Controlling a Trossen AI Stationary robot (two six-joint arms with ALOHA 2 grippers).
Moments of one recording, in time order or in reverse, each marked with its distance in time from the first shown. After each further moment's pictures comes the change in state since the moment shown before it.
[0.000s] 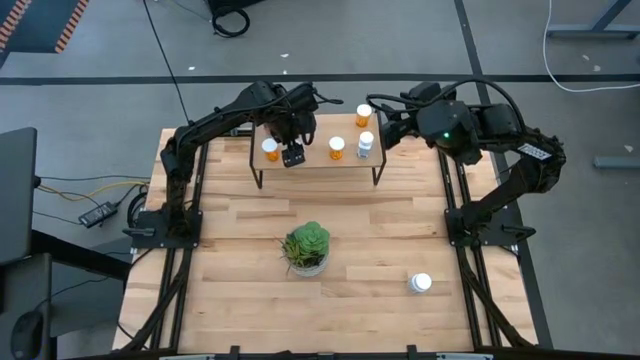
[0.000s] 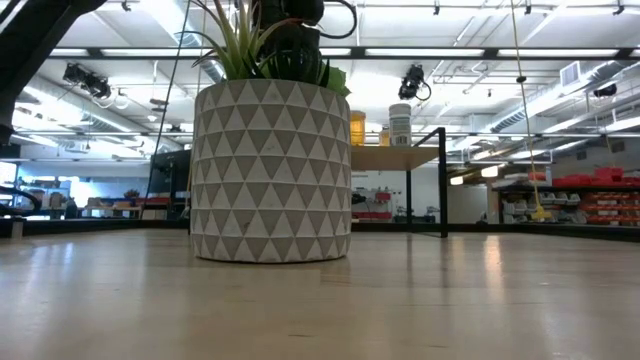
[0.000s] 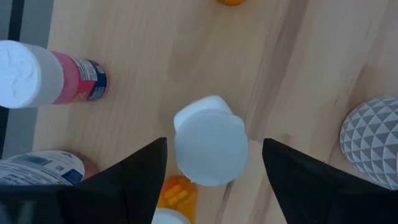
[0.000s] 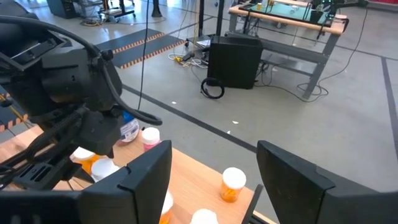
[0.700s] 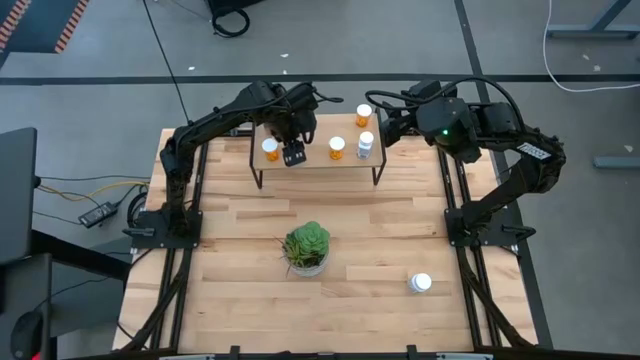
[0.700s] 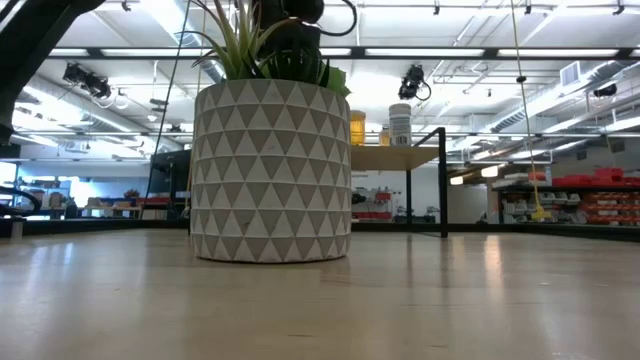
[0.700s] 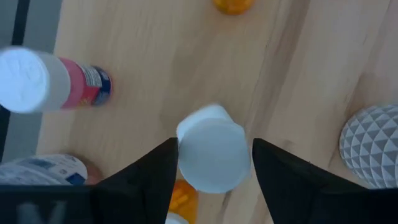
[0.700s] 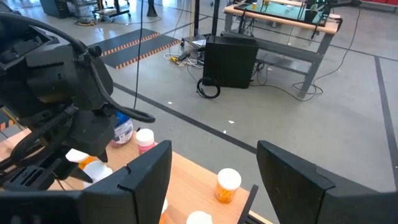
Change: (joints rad) left arm 0.000 -0.005 0.000 0.021 0.000 -0.008; right arm -0.017 0.000 0.000 0.000 0.000 -0.005
